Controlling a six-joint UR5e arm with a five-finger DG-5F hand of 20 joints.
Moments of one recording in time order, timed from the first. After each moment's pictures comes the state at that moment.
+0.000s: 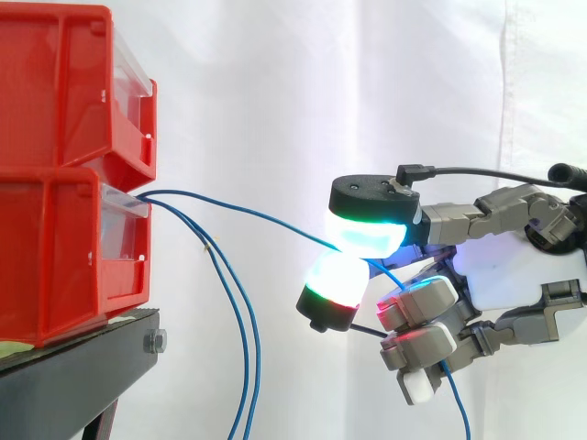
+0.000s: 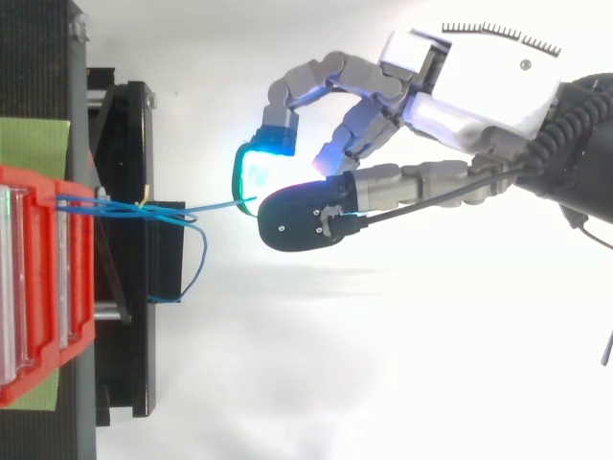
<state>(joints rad) 0.19 -2.24 -1.22 -2.98 -1.06 -0.07</state>
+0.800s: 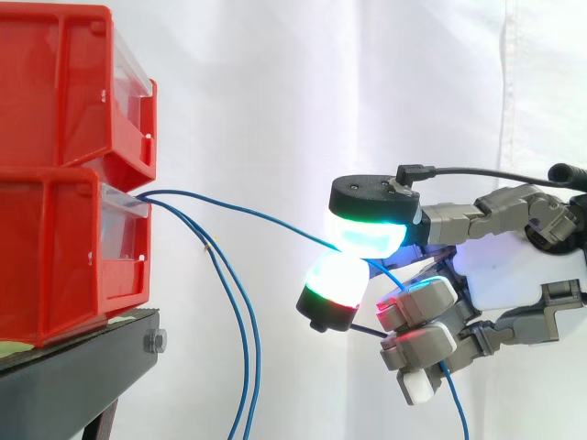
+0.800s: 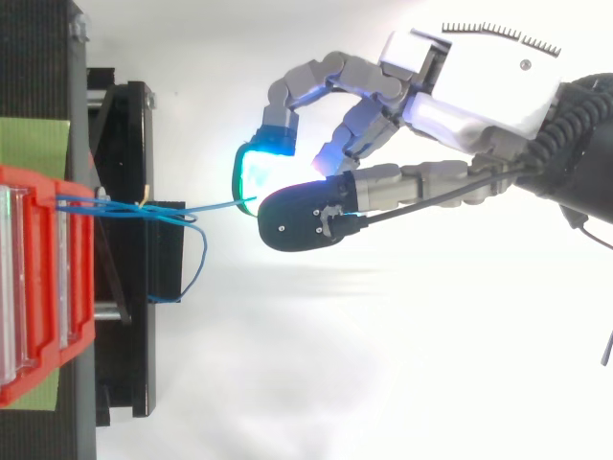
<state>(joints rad) 0.19 -2.24 -1.22 -2.98 -1.06 -0.07</state>
